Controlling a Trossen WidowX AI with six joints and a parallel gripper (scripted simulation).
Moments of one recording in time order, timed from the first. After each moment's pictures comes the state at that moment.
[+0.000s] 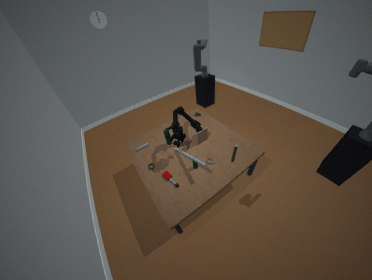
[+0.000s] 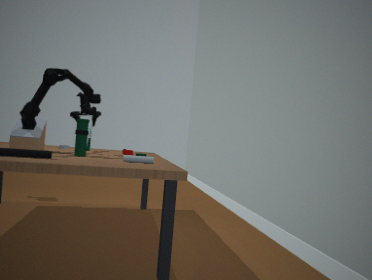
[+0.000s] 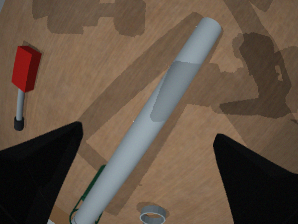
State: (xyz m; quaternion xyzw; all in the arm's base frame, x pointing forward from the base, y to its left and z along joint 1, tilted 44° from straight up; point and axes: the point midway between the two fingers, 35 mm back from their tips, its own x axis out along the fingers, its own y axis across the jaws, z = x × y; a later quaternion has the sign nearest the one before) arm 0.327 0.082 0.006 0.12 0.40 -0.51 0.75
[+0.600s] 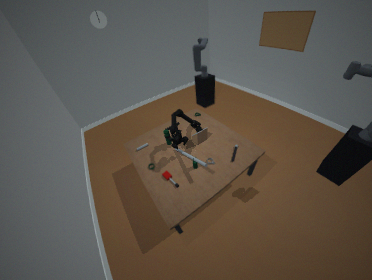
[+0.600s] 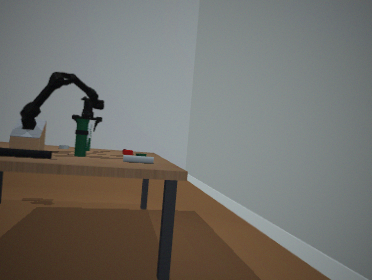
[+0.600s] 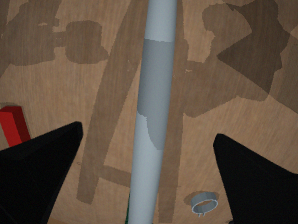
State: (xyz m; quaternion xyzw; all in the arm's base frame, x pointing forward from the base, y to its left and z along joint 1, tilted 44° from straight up) arm 0.329 0.069 -0.021 0.26 0.29 -0.64 0.66
